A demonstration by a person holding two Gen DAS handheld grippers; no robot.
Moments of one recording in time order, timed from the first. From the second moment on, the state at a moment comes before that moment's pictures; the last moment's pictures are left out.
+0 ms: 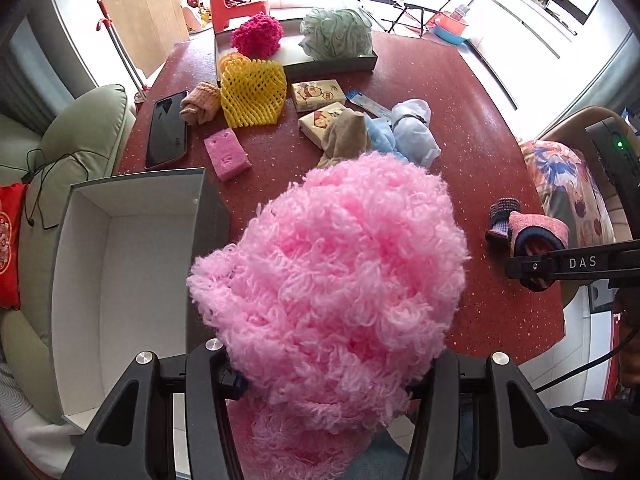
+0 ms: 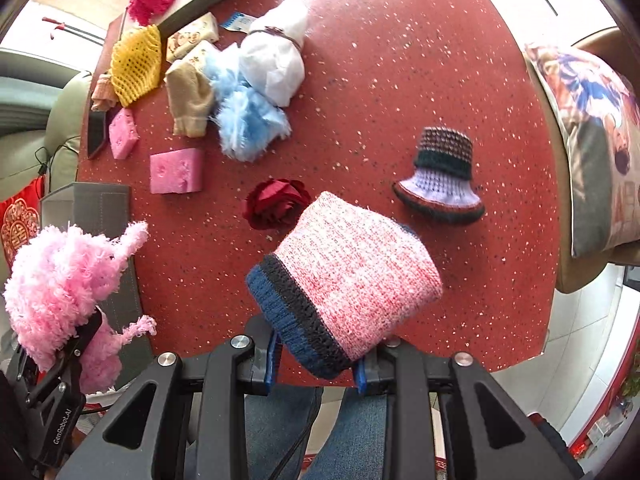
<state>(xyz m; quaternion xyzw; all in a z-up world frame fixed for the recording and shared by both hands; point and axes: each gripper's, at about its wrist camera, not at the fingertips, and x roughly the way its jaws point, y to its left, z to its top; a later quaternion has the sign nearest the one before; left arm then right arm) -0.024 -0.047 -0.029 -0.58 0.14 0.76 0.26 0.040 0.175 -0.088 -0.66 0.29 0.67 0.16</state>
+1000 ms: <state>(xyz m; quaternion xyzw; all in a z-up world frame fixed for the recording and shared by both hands) -0.054 -0.135 -0.003 -0.54 0.02 0.82 0.18 -0.001 0.105 -0.039 -0.64 0.16 0.73 0.14</state>
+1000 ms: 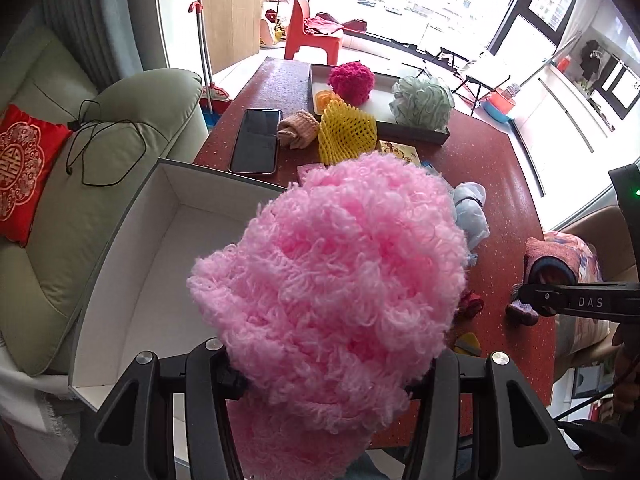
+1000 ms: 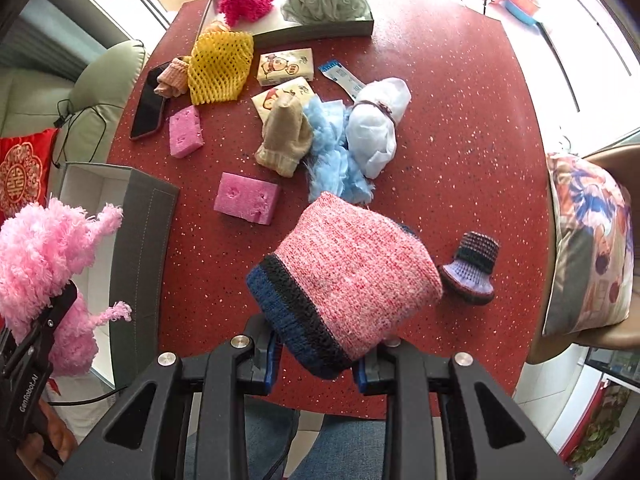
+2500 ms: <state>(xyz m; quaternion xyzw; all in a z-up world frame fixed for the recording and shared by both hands) -0.051 -0.287 -0.030 -0.58 -0.08 0.81 -0.05 -0.115 -0.116 -0.034 -0.63 0.01 0.77 -0.13</state>
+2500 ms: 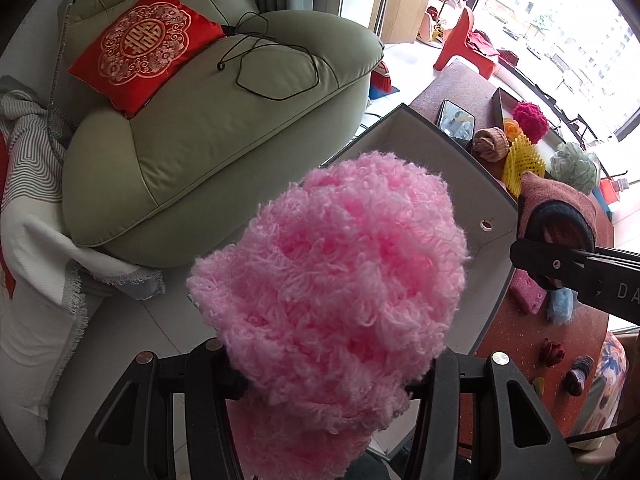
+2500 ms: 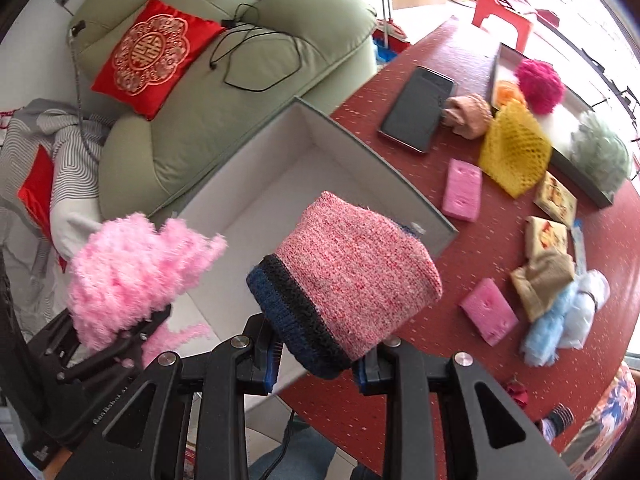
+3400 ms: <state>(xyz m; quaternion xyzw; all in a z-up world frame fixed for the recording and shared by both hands) -0.072 -0.277 -0.063 -0.61 -0.07 0.79 -0.03 -0.134 -0.135 -0.062 -0.65 -0.01 0.75 -0.12</state>
